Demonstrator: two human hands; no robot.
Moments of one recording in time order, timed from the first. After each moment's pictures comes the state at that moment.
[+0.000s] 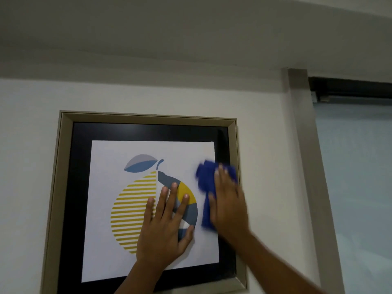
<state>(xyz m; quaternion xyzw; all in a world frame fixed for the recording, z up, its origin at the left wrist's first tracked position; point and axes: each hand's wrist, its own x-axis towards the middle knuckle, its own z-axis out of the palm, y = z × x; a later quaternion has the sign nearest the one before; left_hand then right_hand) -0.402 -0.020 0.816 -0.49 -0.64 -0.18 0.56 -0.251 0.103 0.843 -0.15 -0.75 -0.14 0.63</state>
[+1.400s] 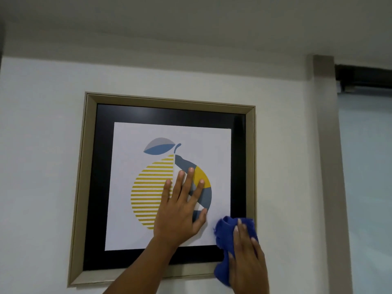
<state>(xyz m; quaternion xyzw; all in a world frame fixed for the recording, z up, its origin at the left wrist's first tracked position) -0.407 -0.014 0.811 -0.49 -0.62 -0.20 0.59 -0.236 0.103 0.697 -0.21 -0.79 -0.20 0.55</state>
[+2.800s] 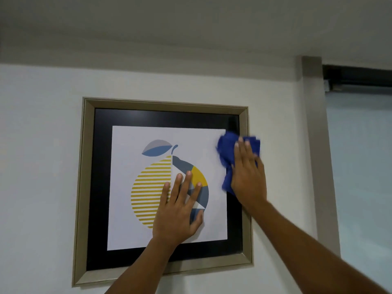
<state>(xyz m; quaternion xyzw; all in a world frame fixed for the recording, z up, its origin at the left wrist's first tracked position) -0.409 -0.019 0.808 -0.50 -0.61 -0.19 0.58 -0.225 0.115 0.887 -0.27 -0.73 -0.23 0.58</state>
